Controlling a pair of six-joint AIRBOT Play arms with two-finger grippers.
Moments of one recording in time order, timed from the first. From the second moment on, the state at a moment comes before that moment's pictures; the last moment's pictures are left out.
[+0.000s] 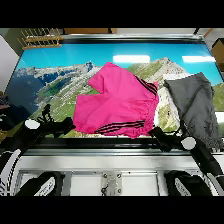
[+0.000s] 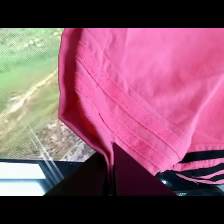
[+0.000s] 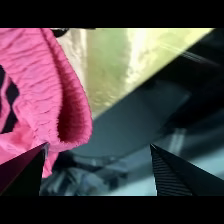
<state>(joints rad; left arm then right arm) 0.12 -1.05 0.49 0.84 -0.86 -1.46 0.03 -0.77 0.25 -0.98 0.70 2.08</state>
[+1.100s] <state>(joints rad) 0.12 -1.02 0.47 0.85 -0.86 -1.46 0.22 -0.94 0.24 -0.89 0.39 2.04</state>
